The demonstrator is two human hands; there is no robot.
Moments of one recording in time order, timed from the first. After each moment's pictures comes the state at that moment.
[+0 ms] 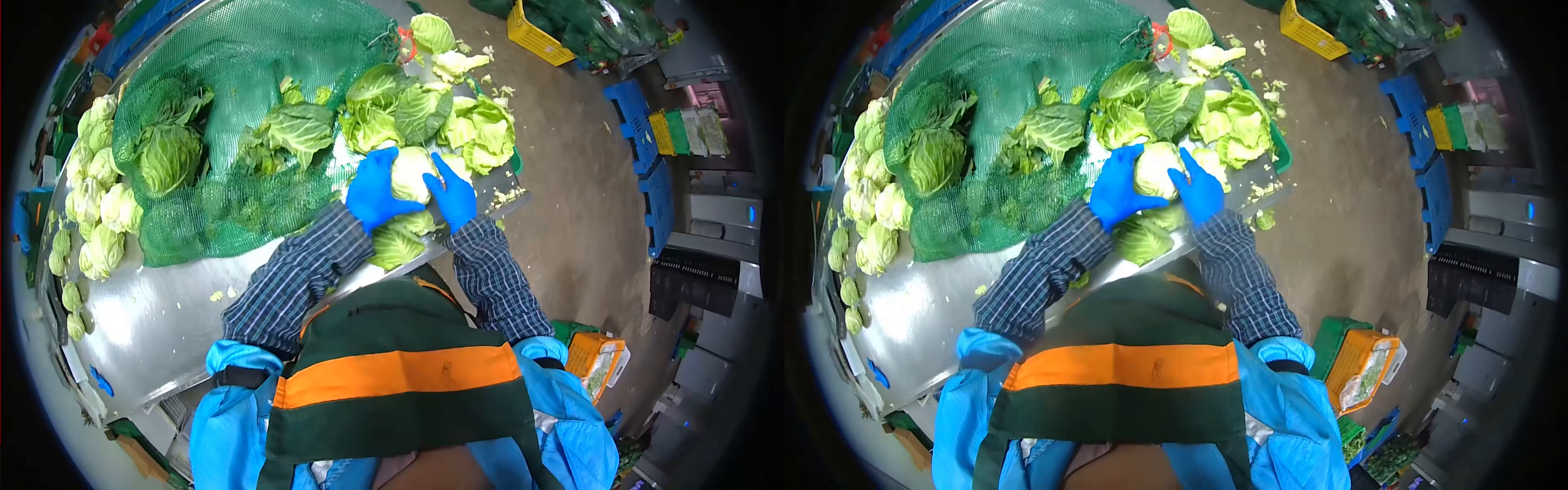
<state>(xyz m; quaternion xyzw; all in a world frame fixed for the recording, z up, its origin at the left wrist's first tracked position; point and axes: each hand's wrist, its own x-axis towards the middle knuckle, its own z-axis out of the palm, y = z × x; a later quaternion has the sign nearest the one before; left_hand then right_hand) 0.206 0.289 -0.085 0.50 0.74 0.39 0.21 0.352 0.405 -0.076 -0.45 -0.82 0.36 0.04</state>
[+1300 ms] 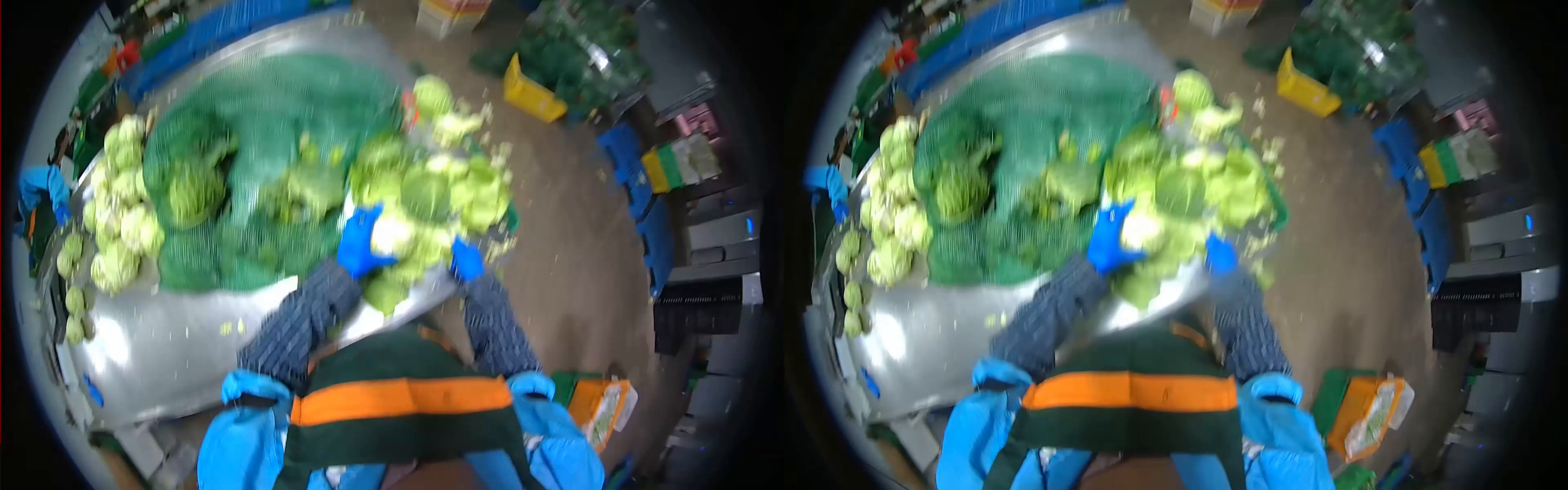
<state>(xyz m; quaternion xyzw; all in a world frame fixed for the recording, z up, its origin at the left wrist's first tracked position) 0.186 0.259 -0.116 0.52 0.73 0.42 0.14 0.423 0.459 -0.186 -0.48 -0.77 0.42 0.01</state>
